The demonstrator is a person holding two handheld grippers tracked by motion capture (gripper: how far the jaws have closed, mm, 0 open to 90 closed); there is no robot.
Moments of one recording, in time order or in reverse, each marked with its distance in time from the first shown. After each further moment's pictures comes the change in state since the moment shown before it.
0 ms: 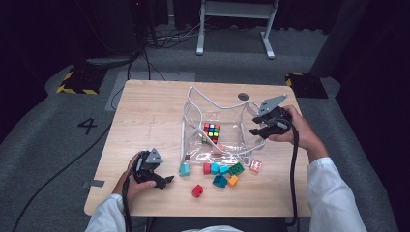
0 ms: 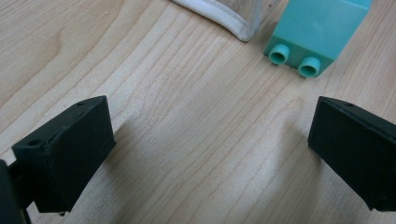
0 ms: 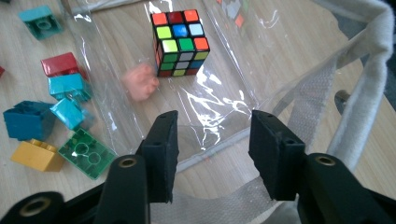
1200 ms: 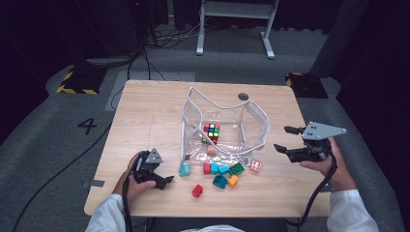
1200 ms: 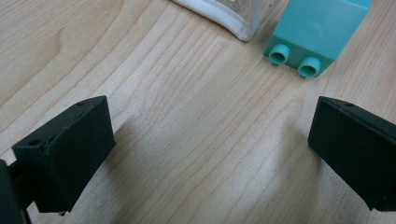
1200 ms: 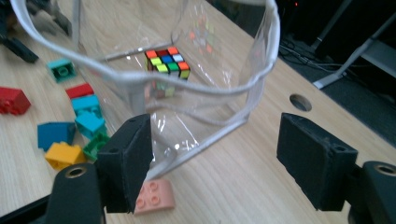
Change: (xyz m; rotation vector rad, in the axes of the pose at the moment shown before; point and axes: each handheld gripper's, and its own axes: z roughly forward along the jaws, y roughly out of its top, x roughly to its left) left arm 0.000 0.000 0.000 0.001 0.001 0.000; right arm 0.046 -0.097 -0.057 -0.328 -0.139 0.195
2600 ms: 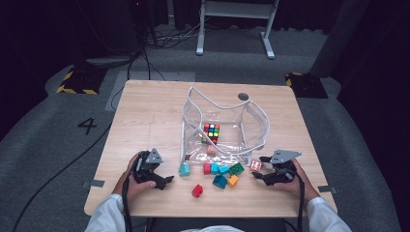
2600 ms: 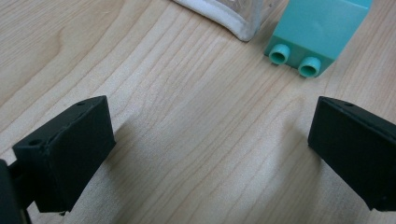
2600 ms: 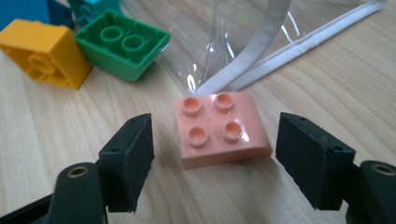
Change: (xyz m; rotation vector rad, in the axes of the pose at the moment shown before) left arm 0.000 0.000 0.000 0.000 0.002 -0.001; right arm 0.039 -0.101 0.097 0.137 0.174 0.066
